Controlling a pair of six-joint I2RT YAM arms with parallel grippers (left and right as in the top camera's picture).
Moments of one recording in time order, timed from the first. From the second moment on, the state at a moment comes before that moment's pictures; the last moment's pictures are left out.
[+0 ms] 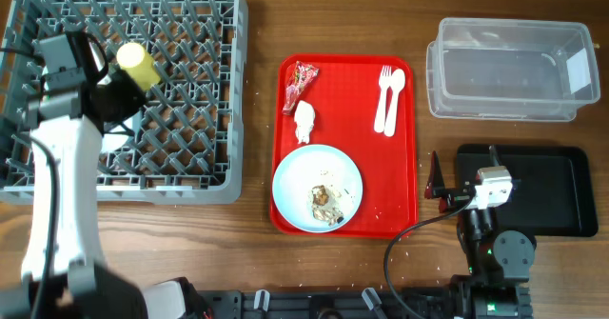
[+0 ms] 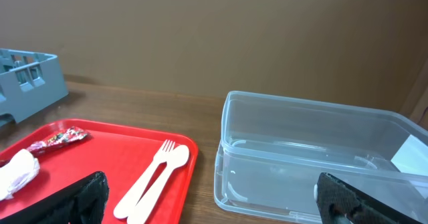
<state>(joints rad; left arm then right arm) 0.25 1.47 1.28 -0.83 0.12 -0.36 -0.04 0.02 0.01 0.00 -0.11 -0.10</state>
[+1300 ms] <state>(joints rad) 0.65 1.60 1.32 -0.84 0.56 -0.32 -0.04 0.02 0.01 0.00 -0.11 -0.10</state>
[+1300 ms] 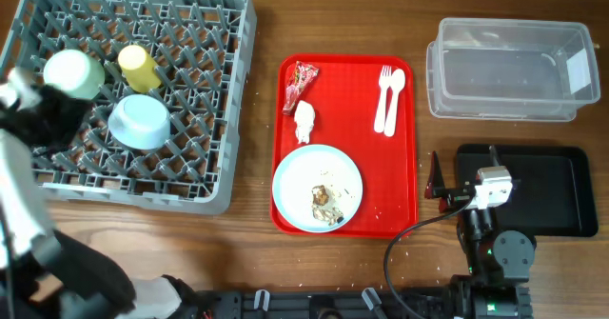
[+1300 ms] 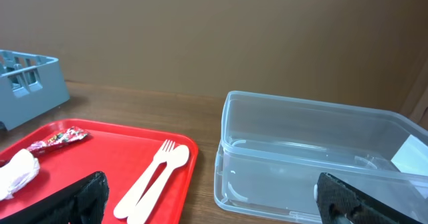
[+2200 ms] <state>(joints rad) 0.19 1.48 1.34 -0.89 0.29 -0.35 -0.04 0.02 0.01 0.00 -0.11 -0.10</state>
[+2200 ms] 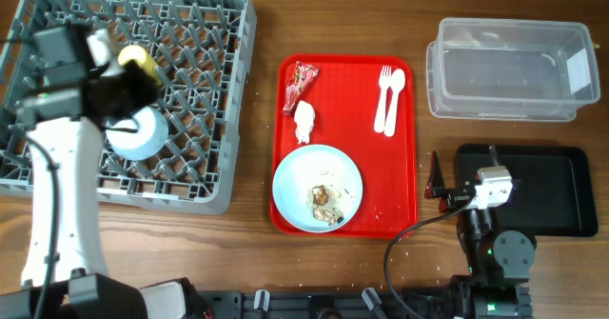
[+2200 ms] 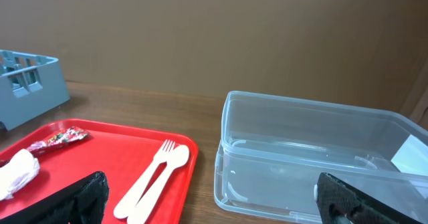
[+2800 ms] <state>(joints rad) -0.23 1.82 1.34 -0.84 -0.06 -0.31 -0.04 0.02 0.01 0.00 -0.11 -0.10</state>
